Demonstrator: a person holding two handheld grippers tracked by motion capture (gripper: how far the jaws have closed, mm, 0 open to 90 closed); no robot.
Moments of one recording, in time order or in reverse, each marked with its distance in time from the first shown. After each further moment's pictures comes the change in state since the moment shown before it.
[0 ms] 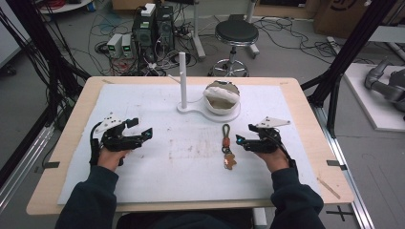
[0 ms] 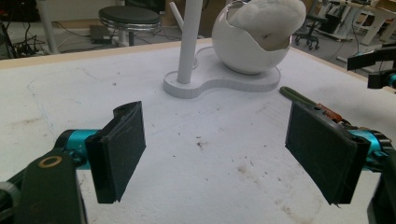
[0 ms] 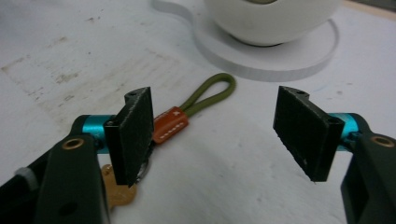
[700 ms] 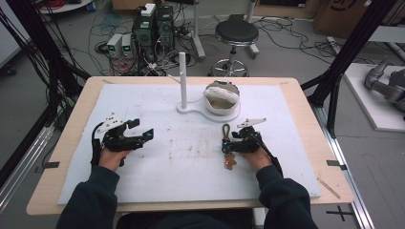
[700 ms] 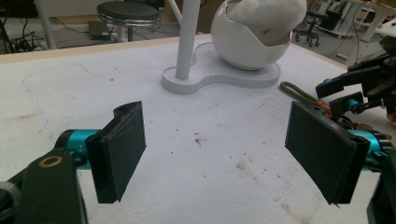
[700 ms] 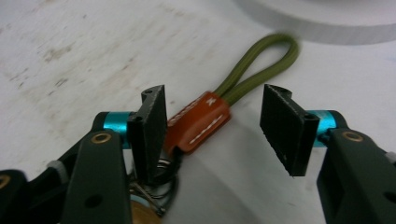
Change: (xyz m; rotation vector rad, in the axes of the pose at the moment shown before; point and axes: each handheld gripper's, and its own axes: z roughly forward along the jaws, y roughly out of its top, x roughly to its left) left arm -0.002 -0.002 0.003 0.012 -0.002 -0.005; right arm 0.017 -0.001 0.054 0.172 0.068 0.055
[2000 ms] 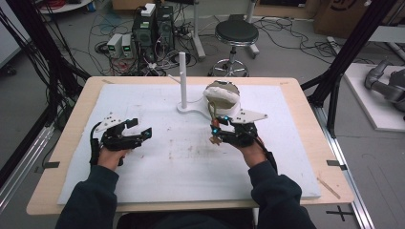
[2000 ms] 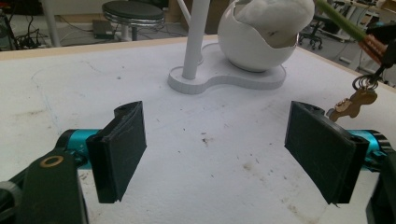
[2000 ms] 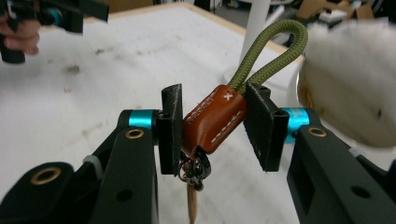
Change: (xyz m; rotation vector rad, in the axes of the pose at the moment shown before) left arm 0.006 -0.001 -0.001 -0.005 0.014 -0.020; right arm 0.043 0.048 -0.038 -0.332 0.064 -0.228
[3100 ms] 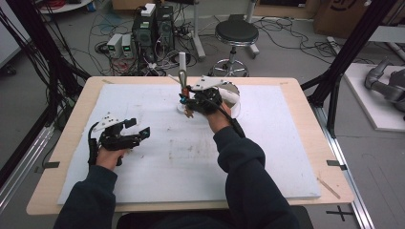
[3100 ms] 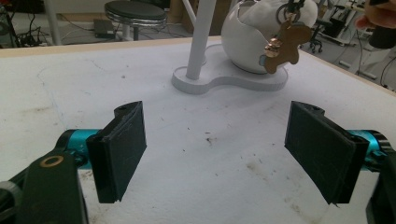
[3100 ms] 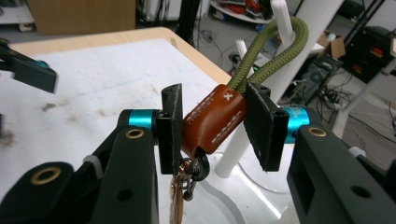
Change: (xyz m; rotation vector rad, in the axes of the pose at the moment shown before) left arm 0.005 -0.001 -0.003 -0.002 0.002 -0.017; right arm 0.003 0.097 0.091 0.000 -0.089 -0.140
